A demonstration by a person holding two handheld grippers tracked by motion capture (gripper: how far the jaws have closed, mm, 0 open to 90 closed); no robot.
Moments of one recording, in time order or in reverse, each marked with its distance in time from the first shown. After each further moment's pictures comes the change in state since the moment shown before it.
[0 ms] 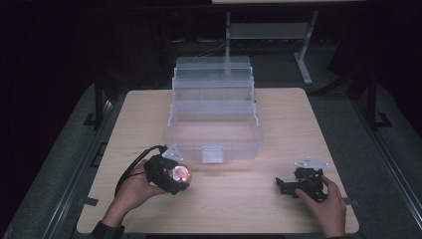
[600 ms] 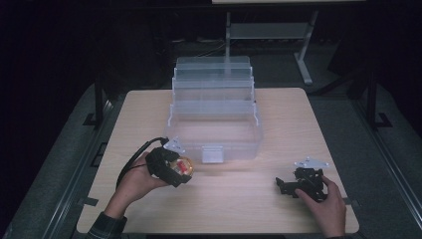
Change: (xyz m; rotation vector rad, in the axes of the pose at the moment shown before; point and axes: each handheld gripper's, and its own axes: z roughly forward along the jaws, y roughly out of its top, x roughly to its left) left arm 0.008 0.017 -0.008 -0.016 0.001 0.005; right arm 0.000 0.000 0.000 0.000 0.000 0.000
